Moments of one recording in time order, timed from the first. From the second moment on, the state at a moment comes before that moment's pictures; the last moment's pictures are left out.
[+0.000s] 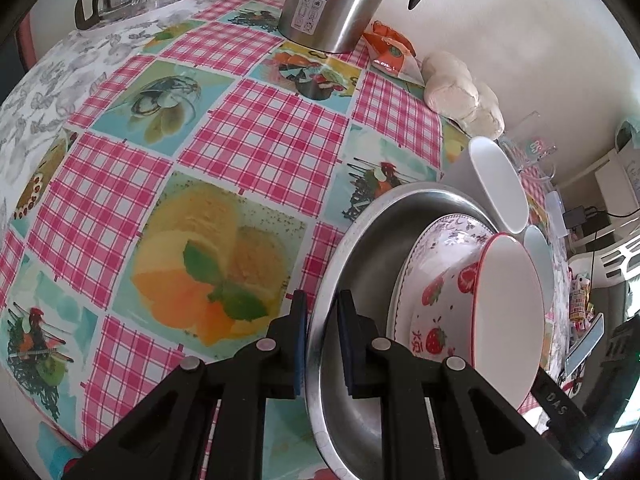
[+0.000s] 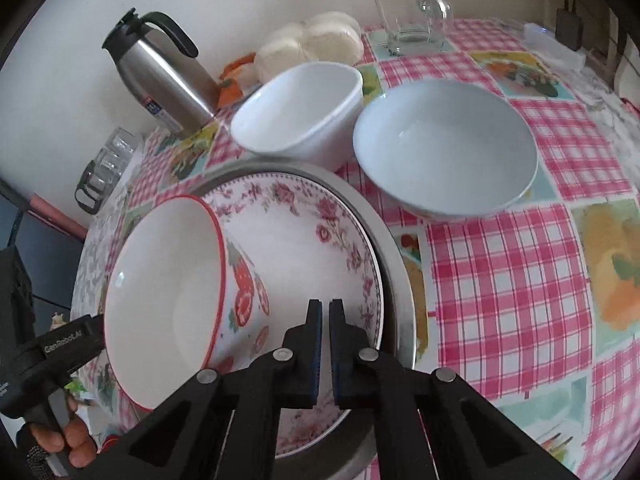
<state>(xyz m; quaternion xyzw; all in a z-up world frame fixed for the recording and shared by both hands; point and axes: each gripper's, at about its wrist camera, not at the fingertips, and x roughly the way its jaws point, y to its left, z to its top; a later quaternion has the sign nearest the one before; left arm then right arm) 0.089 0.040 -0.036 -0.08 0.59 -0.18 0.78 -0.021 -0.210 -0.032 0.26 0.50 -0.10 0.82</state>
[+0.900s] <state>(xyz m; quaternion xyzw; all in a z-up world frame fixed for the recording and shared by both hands) 0.089 0.038 -0.037 -0.07 0.59 -0.18 0.79 -0.034 -0.211 -0.012 0.23 0.50 -0.14 0.82</state>
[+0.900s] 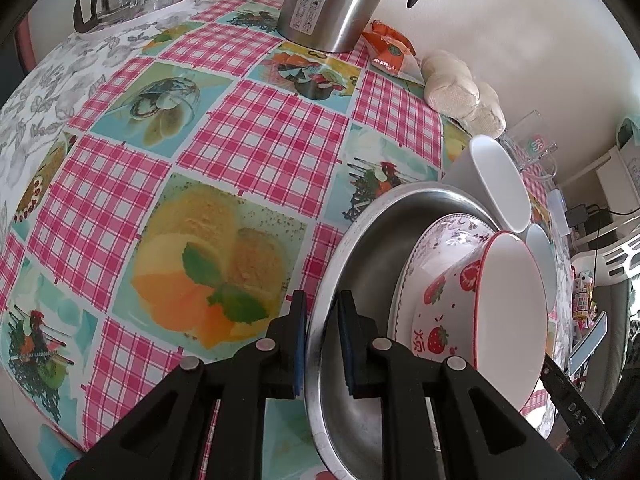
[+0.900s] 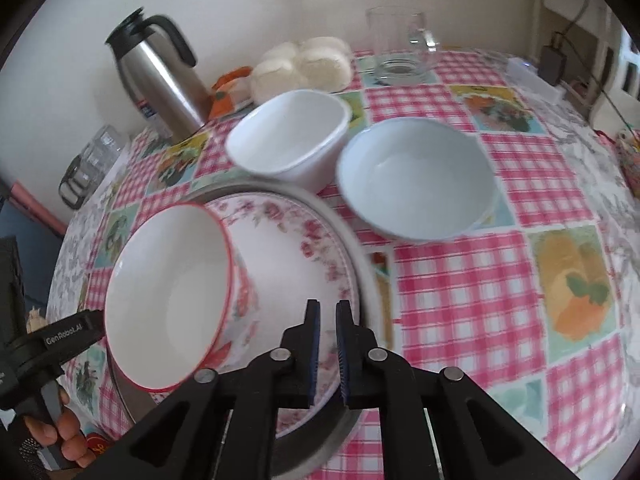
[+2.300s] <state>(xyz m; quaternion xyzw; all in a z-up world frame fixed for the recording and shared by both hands) 0.109 0.038 0.006 -0.06 0.54 -0.19 0.82 -0.029 -0.229 0.018 0.26 0.44 -0.14 0.85</state>
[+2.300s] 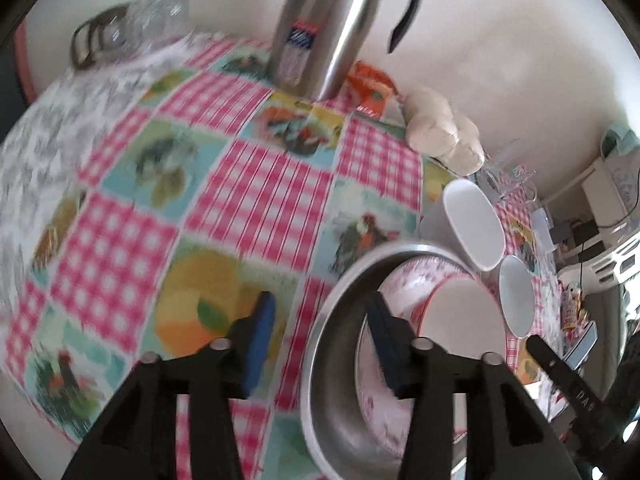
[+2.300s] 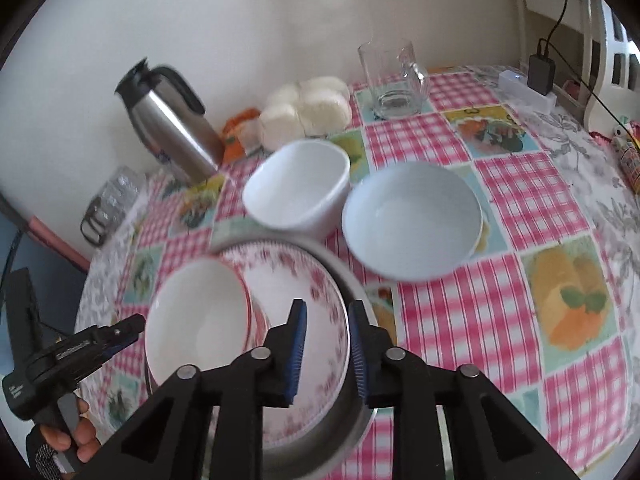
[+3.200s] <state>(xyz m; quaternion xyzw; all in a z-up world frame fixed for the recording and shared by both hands) 0.219 -0.145 -0.042 0.08 0.62 -0.29 0.73 0.121 -0.295 -0.020 0.21 0.52 -0.19 0.81</state>
